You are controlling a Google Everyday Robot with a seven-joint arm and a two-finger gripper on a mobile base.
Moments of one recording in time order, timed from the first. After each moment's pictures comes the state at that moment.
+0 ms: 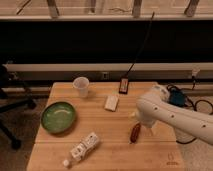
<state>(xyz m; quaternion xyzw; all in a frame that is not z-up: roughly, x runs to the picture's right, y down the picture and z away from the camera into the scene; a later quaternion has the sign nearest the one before) 0.193 0.196 0.741 -0.28 -0.10 -0.39 0.87</state>
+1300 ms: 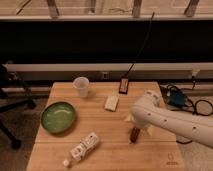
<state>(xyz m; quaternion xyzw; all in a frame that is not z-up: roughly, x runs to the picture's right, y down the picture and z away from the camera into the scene) 0.178 0.214 0.763 -0.27 -0.11 -0.46 0.84</state>
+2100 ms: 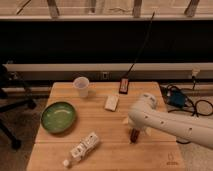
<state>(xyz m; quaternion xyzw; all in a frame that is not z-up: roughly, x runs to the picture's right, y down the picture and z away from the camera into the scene) 0.169 0.223 0.774 -0.26 -0.12 -0.50 0.82</state>
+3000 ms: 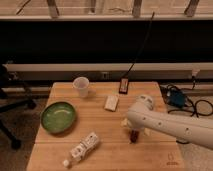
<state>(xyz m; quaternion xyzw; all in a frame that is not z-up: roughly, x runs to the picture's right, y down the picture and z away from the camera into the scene) 0.165 0.228 0.783 -0.25 -0.13 -0.53 0.80</state>
